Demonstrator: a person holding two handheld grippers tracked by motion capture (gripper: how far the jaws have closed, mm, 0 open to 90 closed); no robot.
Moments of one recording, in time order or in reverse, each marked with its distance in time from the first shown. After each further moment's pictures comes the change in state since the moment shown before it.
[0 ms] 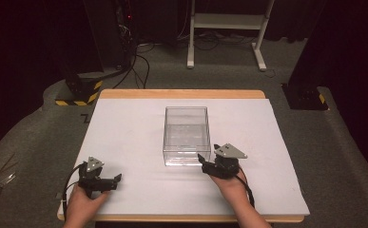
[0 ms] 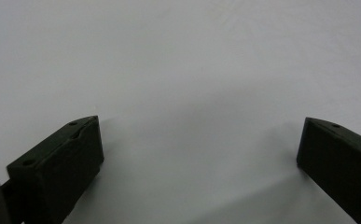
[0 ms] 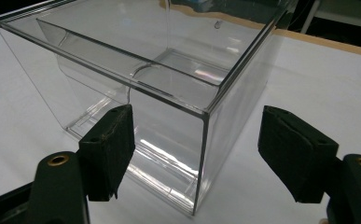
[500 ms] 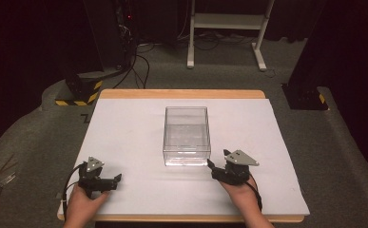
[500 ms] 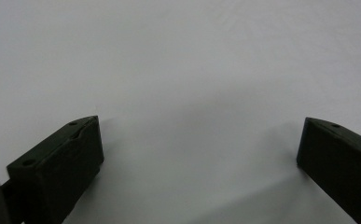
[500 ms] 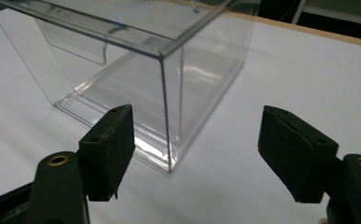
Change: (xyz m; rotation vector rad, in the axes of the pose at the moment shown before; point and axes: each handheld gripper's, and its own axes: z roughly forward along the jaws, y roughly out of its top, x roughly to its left) left arm 0.000 0.000 0.000 -0.004 0.001 -0.004; right arm -0.016 -0.020 -0.025 0.015 -0.036 0.015
